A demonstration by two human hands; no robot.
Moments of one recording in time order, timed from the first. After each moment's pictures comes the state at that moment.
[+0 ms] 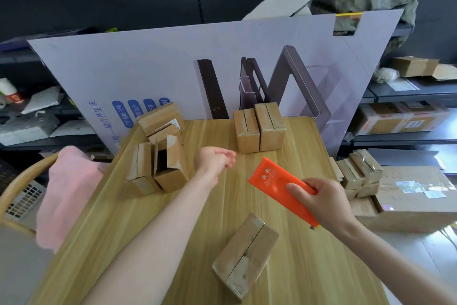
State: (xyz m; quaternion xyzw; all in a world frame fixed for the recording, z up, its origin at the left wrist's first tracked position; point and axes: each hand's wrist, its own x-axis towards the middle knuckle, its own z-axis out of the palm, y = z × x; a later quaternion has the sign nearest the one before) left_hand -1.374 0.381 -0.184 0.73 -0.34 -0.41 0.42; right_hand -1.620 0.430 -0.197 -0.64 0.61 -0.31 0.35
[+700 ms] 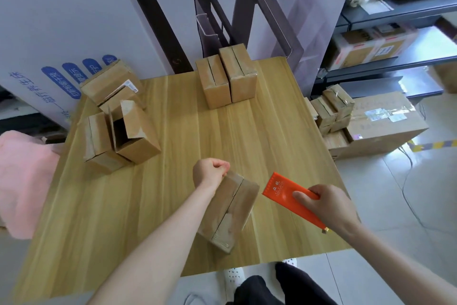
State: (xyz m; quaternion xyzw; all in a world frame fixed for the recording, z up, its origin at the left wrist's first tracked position) left_hand -1.412 0.409 -0.343 0.79 -0.40 -0.39 0.26; right_hand -1.677 0.484 -0.308 -0.59 0.75 -0.07 0.29
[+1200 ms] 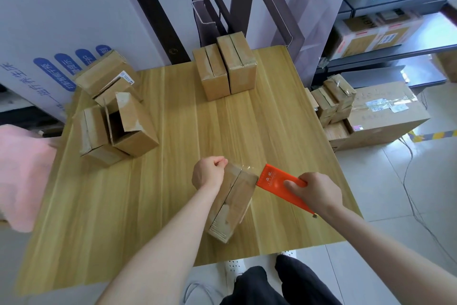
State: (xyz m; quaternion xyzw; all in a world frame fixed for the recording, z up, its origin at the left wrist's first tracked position) left_hand -1.415 0.414 -0.370 0.83 -0.43 -0.30 0.18; right_hand -1.661 0.463 -0.331 -0.59 0.76 -0.01 0.27
